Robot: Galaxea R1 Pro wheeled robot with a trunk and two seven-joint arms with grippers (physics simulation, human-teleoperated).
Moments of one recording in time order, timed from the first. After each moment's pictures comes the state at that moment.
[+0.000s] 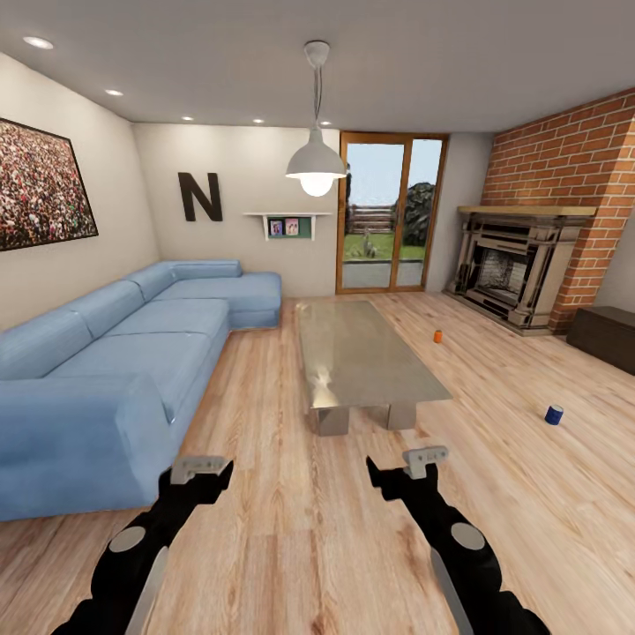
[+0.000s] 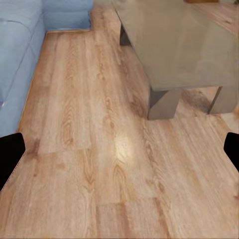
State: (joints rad) left arm -0.15 0.00 0.00 -1.58 0.01 0.44 -0.04; right arm -0.17 0.03 0.17 -1.56 0.00 0.39 0.01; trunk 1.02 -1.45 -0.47
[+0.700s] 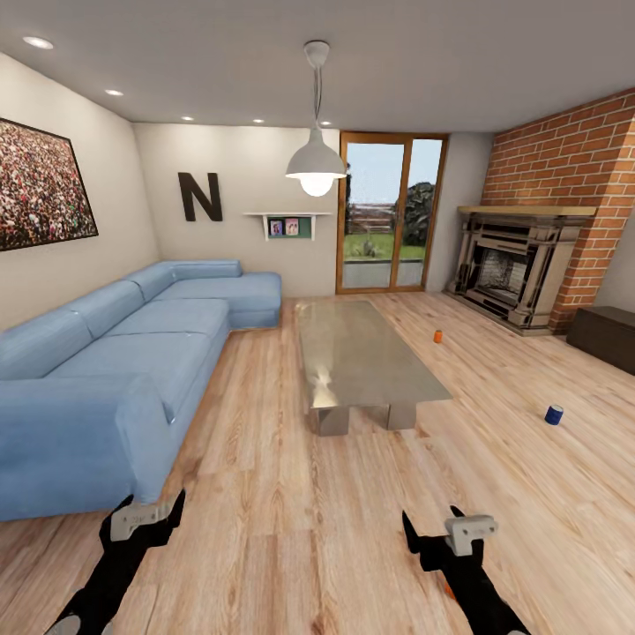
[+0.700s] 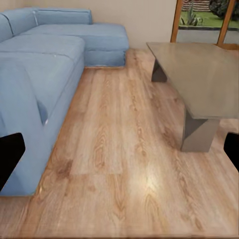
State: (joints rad) left arm 0.00 0.00 0.24 -1.41 0.01 -0.05 -0.15; right arm 0.08 -0.03 0.06 -1.50 0.00 0.05 0.02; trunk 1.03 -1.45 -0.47
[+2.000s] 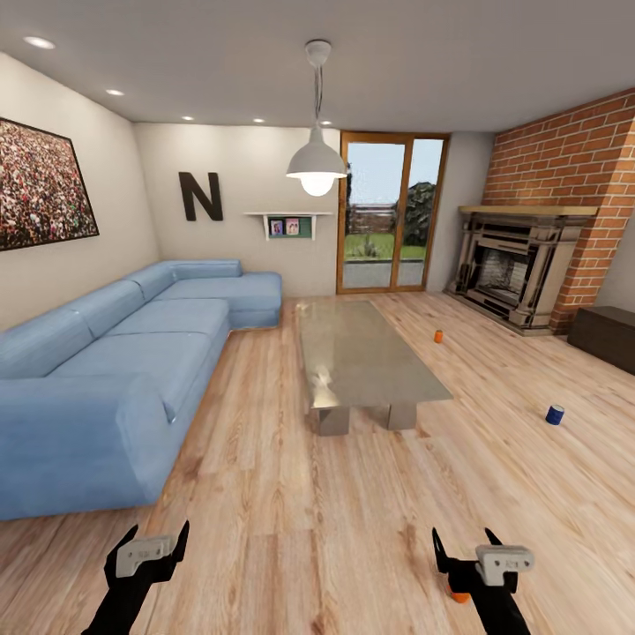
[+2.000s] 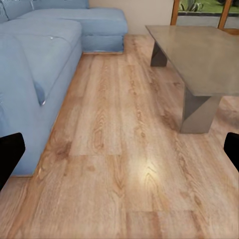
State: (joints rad) left arm 0.02 0.00 0.24 -1.21 0.00 -0.23 -0.16; right arm 0.10 -0.10 0.05 -1.33 -0.04 -0.20 -0.09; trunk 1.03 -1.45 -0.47
